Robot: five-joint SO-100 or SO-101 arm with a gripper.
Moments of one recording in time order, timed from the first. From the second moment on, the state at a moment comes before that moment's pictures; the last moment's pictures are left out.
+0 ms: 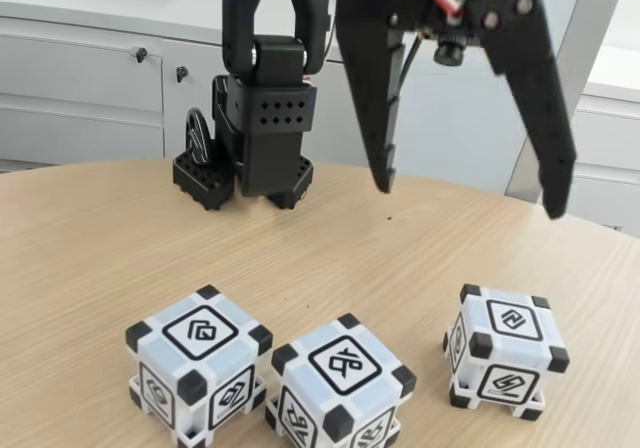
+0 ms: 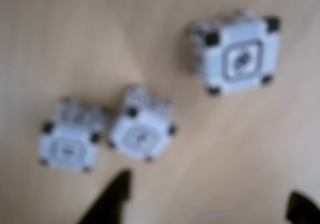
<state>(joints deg) 1.5 86.1 71.1 98.2 -41.9</state>
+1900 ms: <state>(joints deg) -9.9 60.3 71.5 82.1 -51.4</state>
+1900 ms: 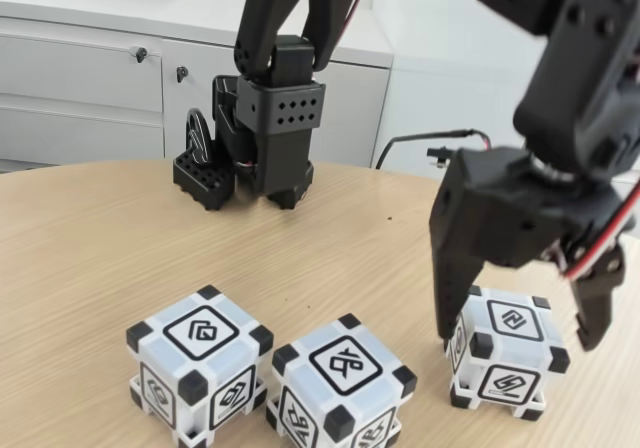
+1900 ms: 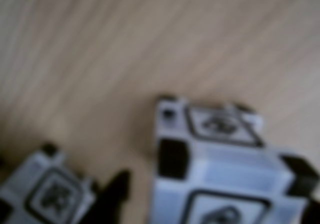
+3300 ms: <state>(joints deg) -9.5 80.2 71.5 82.5 -40.6</state>
